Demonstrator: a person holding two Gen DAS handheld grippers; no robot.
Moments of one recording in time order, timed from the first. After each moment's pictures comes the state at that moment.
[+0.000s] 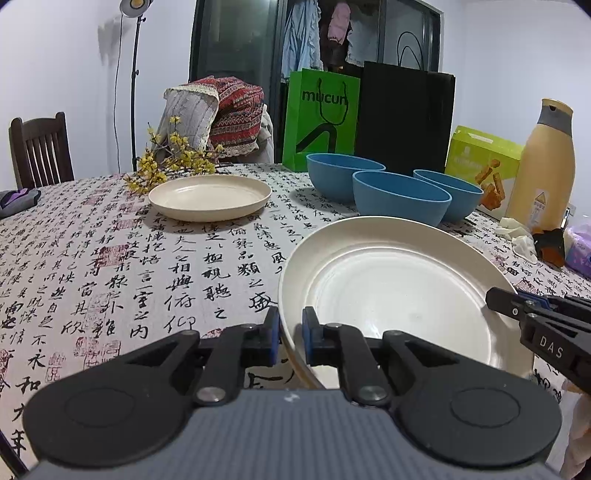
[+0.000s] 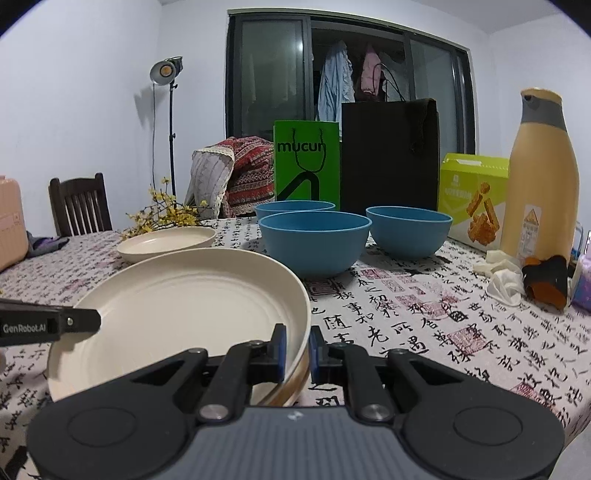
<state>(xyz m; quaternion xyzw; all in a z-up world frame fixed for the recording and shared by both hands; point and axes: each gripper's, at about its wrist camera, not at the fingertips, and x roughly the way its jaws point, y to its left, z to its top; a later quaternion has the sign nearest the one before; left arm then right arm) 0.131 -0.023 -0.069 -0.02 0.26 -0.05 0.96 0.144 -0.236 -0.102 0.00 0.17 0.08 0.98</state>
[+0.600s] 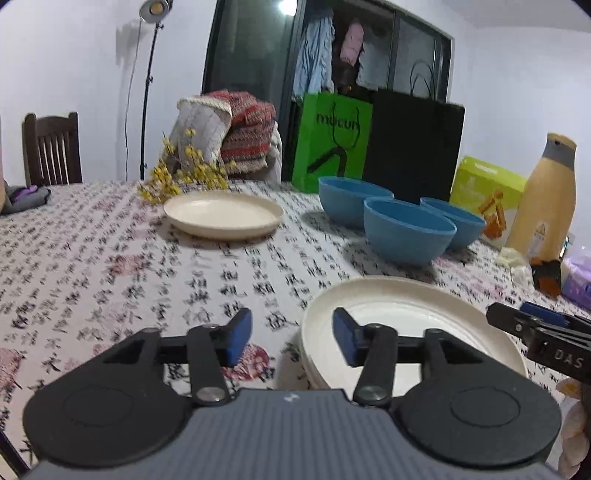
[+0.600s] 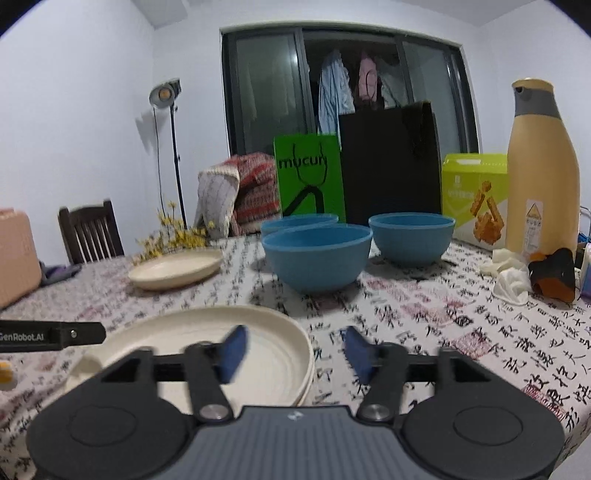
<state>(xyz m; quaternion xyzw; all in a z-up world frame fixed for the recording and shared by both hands) 0.121 -0.001 -0.056 -0.05 0.22 -0.05 0.97 0.141 -0.258 -0.095 0.05 0.14 0.11 0.98</state>
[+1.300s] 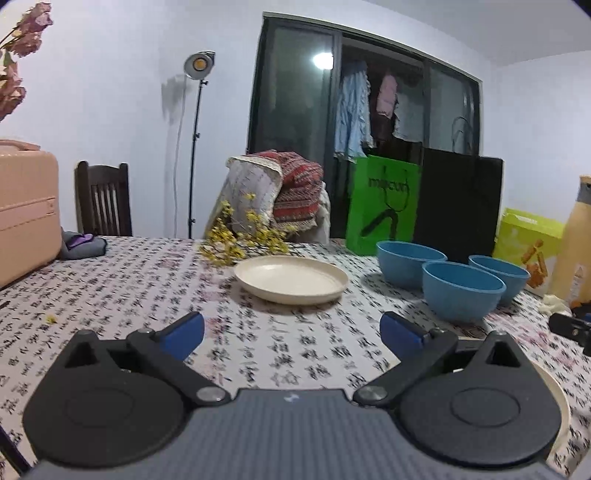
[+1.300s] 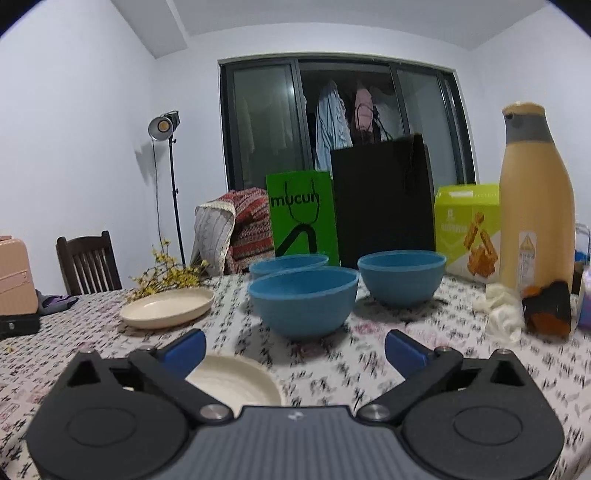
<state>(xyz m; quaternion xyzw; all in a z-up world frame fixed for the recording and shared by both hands) 0.105 0.043 -0.033 -0.05 0.13 0.03 0.99 0.161 -0.276 -0.078 0.05 0.09 0.10 0.99</state>
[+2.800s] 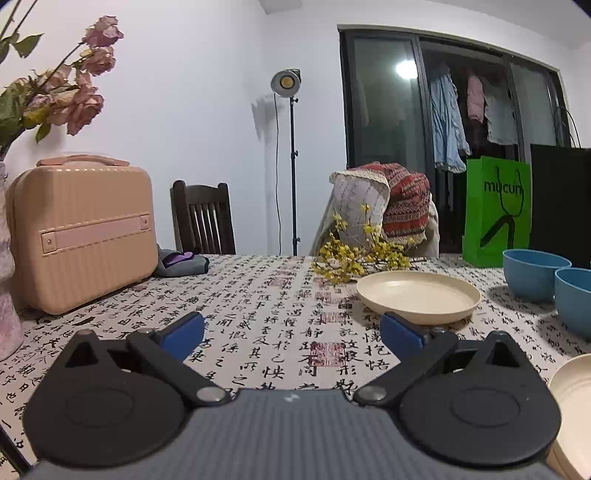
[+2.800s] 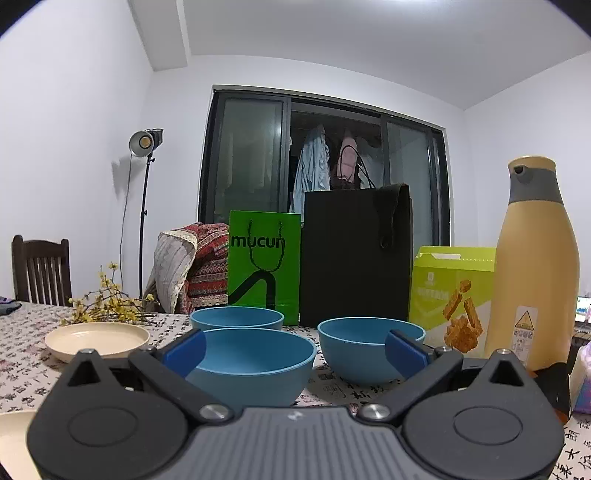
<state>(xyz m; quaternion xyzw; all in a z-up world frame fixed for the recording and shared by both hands) 0.139 0.081 -0.053 -0.01 0.10 0.21 0.97 0.234 -0.279 -0.079 -0.01 0.02 0.04 1.00</state>
